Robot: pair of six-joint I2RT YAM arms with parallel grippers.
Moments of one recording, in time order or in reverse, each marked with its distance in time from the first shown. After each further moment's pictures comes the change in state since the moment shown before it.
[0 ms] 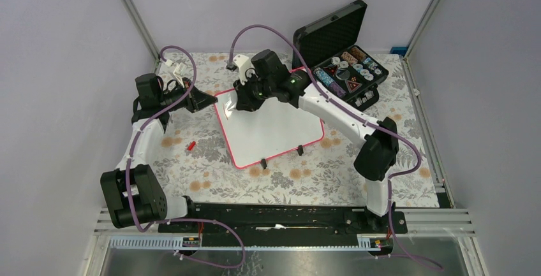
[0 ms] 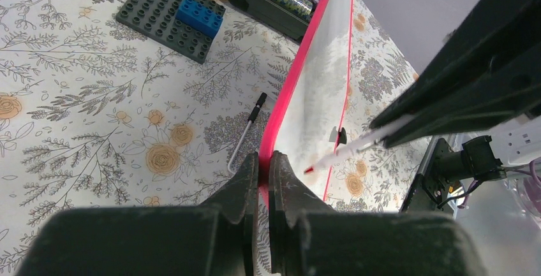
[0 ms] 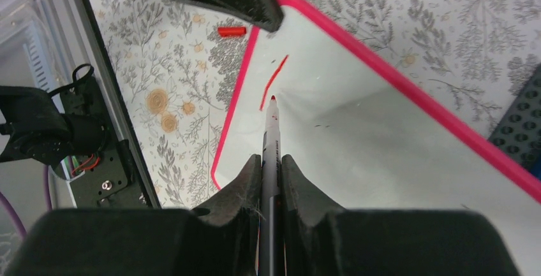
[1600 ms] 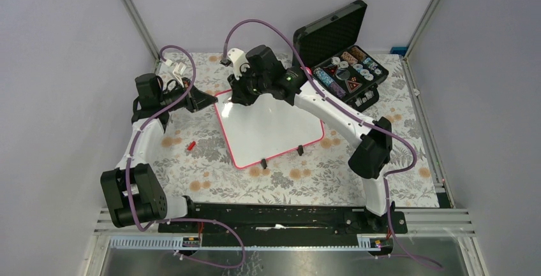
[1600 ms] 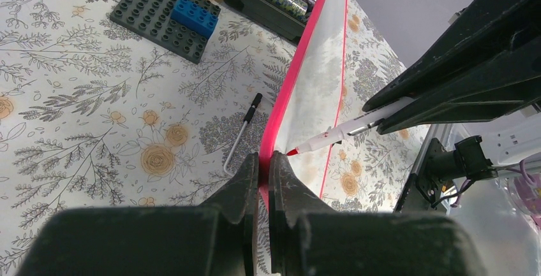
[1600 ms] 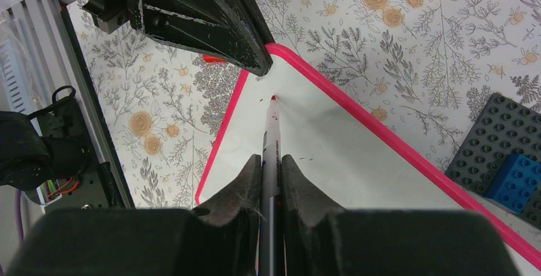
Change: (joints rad) left arm 0.004 0.005 0.000 0.009 0.017 -0.018; right arm 0.014 0.053 0.129 -0.009 0.070 -0.028
